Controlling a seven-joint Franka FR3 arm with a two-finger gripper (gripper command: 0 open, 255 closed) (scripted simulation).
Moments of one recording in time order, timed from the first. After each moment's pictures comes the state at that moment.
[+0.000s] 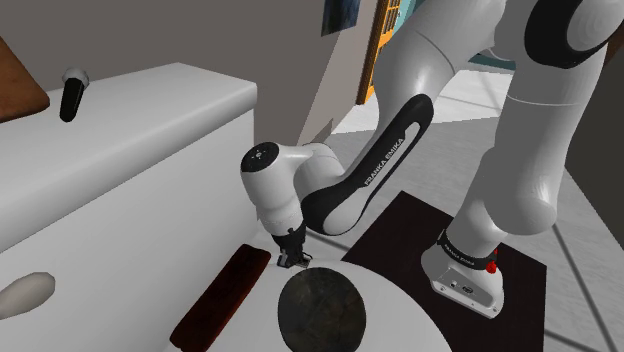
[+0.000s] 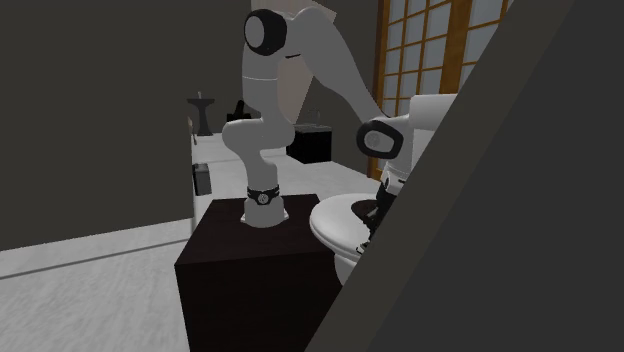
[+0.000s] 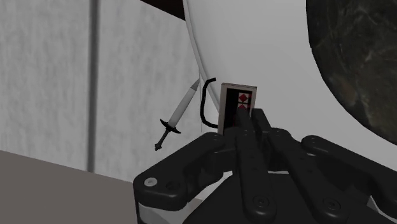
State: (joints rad) arm 0.27 0.24 0.53 -2.33 -0.25 2.26 0.62
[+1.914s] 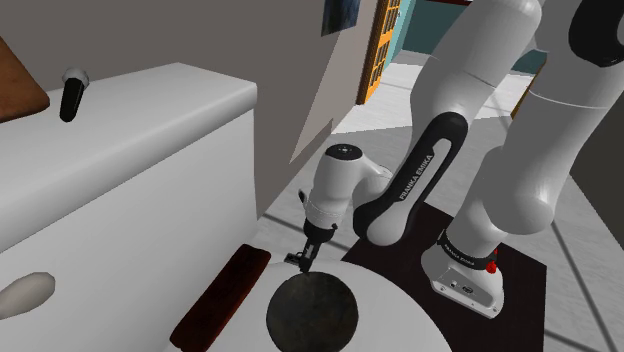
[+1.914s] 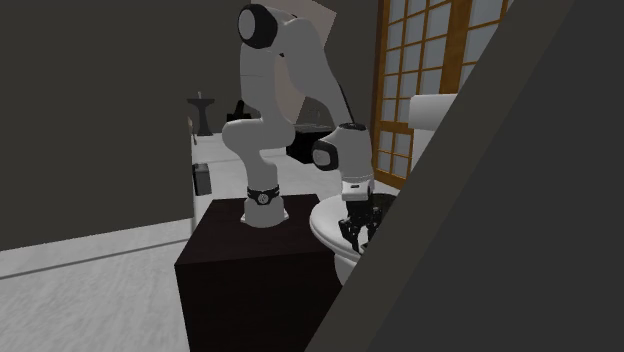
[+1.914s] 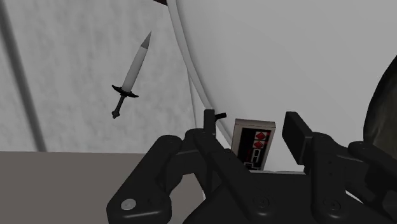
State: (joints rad) arm 0.23 0.08 0.53 -2.76 0.15 2.95 0.26
